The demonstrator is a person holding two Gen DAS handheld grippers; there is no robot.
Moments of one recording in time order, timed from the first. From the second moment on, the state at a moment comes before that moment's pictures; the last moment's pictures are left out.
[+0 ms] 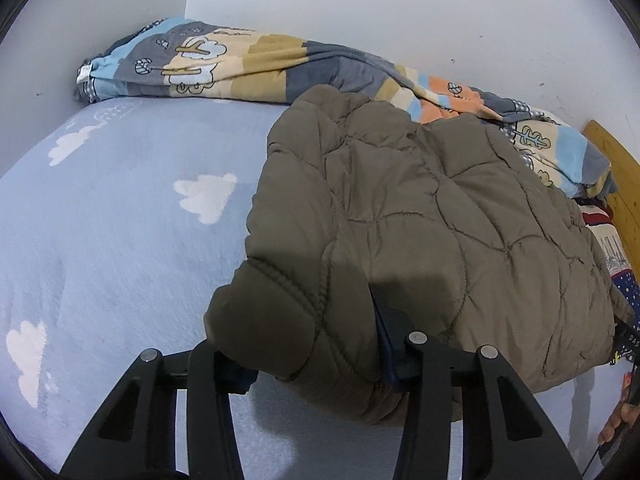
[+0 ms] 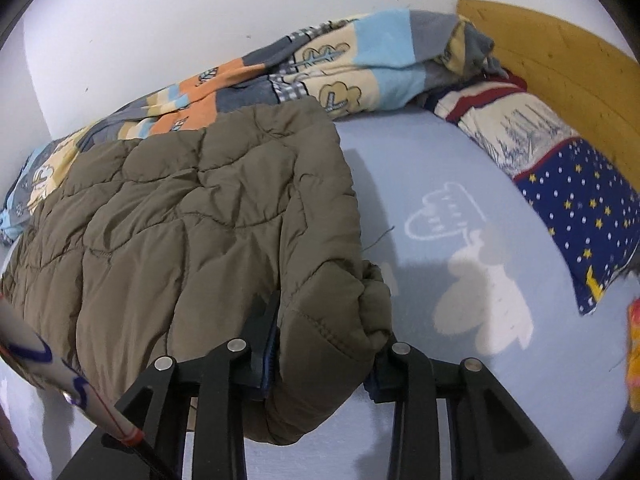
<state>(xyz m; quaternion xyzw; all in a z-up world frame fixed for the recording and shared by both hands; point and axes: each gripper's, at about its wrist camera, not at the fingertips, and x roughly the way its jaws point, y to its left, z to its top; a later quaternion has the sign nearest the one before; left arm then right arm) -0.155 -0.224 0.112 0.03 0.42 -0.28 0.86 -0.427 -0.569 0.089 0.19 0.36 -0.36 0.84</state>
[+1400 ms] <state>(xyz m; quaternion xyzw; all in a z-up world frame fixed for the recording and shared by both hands) -0.282 -0.096 0.104 -0.08 0.47 -0.25 0.84 -0.567 -0.484 0.101 0.29 0.36 -0.34 0.82</state>
